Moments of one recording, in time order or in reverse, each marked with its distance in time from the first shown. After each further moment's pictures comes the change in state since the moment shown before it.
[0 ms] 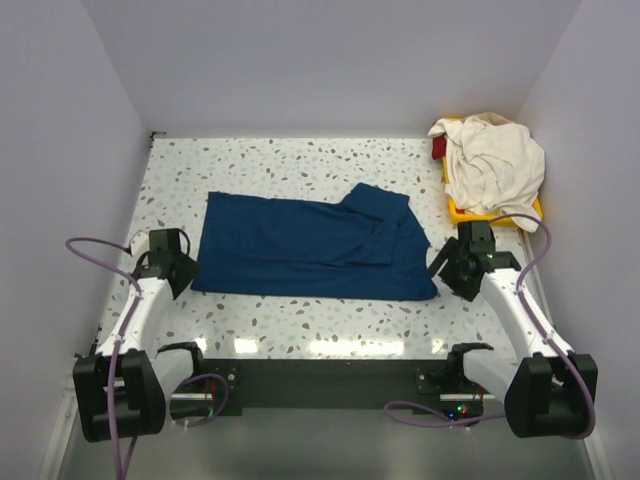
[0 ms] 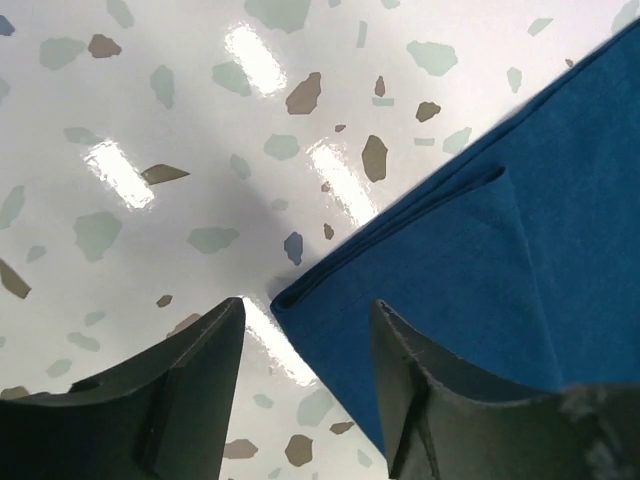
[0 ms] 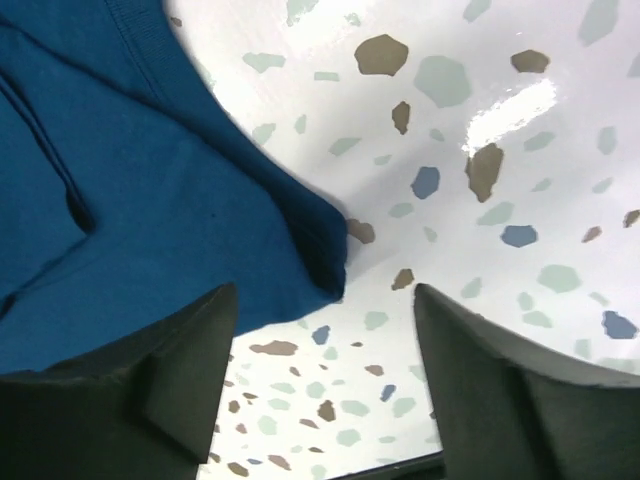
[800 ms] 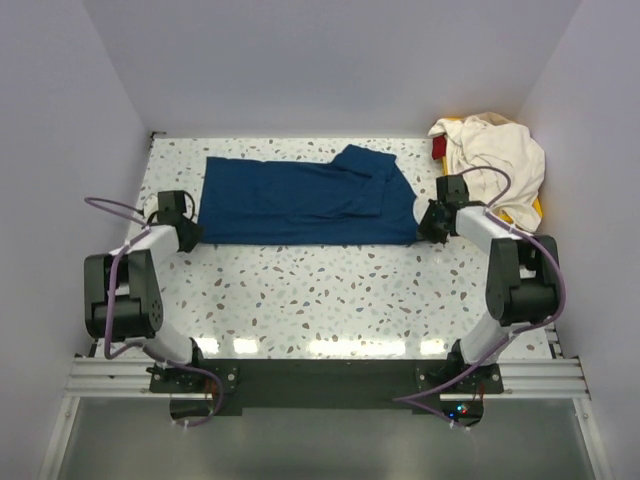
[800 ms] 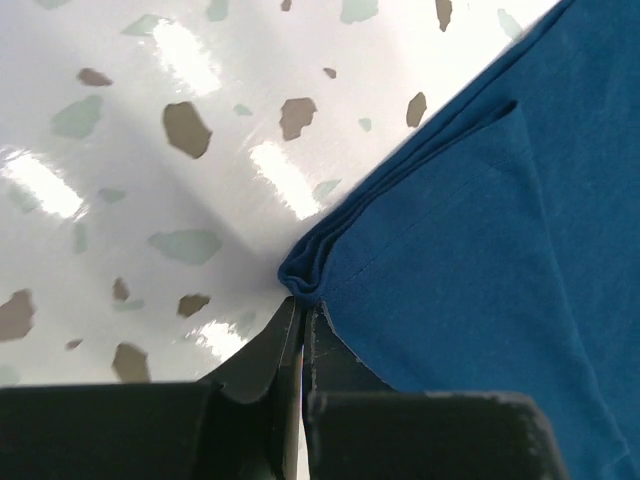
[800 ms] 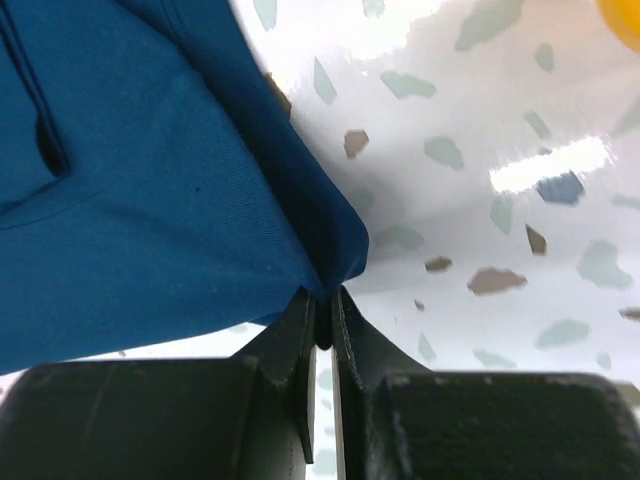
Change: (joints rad) left arm -0.002 0.559 0.288 0.334 0.097 -0.014; right arm 0.022 0.637 0.340 0.369 -0.116 -0.134
